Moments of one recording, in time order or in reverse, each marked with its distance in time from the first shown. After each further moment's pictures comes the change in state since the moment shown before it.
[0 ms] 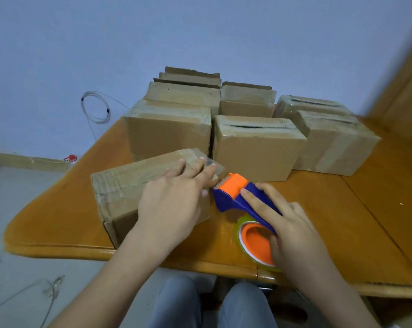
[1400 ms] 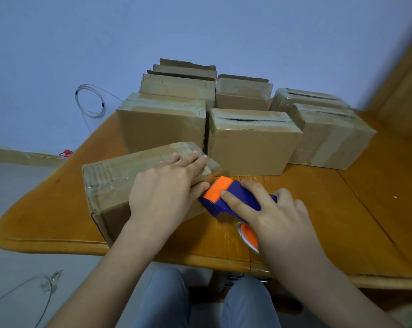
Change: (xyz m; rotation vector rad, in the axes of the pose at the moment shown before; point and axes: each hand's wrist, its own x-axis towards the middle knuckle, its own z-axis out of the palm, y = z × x) left_hand 0.008 0.002 0.011 0.031 0.112 -0.057; right_hand 0.013 -0.029 -0.022 -0.444 -0.189 -0.018
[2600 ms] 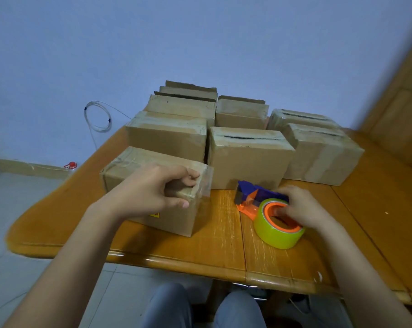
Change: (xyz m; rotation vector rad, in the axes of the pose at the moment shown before) left_hand 0.015 -0.062 -0.014 -0.617 -0.262 0.231; right_hand 0.057 0.115 0.047 0.528 -0.225 0.289
